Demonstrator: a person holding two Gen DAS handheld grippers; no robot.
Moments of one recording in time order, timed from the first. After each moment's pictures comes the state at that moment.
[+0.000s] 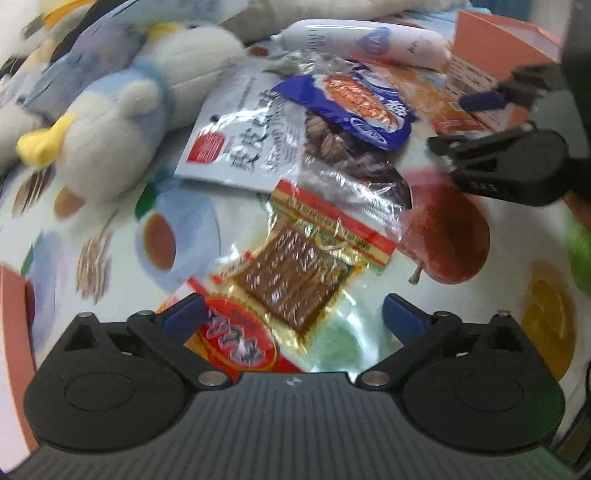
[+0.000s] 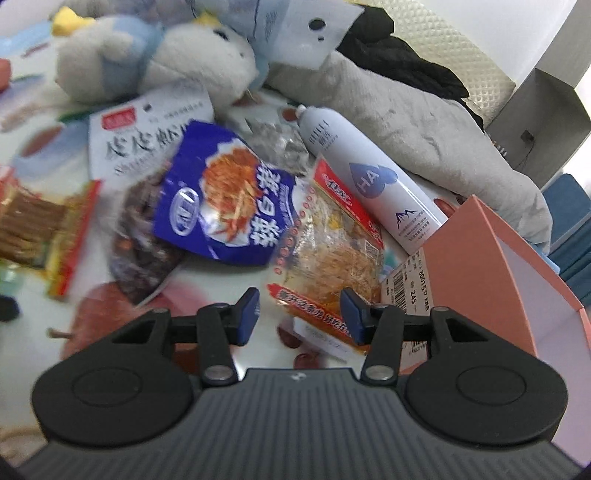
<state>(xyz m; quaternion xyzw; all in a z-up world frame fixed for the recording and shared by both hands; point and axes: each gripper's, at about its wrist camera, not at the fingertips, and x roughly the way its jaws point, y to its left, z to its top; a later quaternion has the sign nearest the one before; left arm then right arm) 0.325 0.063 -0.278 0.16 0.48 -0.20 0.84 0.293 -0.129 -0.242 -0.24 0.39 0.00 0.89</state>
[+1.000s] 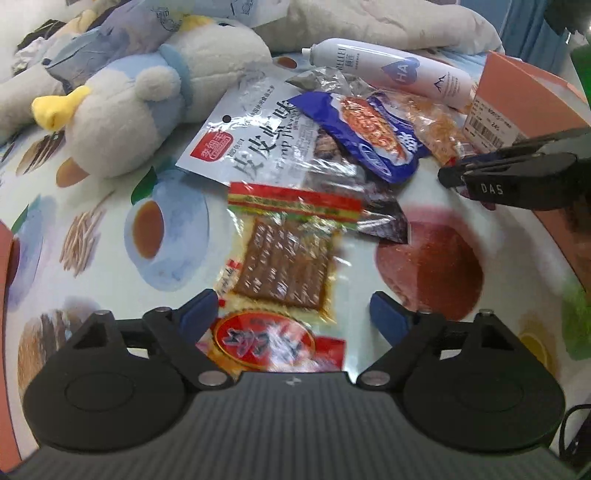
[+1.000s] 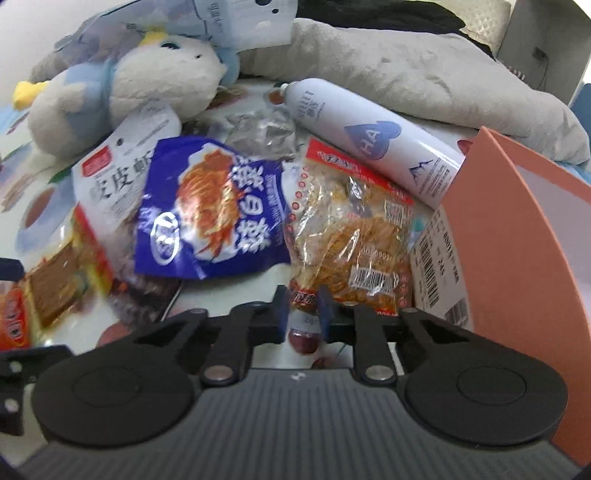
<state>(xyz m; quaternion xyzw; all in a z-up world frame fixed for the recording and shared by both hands) 0.315 0.053 -0.280 0.07 0.47 -0.15 0.87 0.310 -0.164 -0.239 -0.07 0.44 0.04 0.89</state>
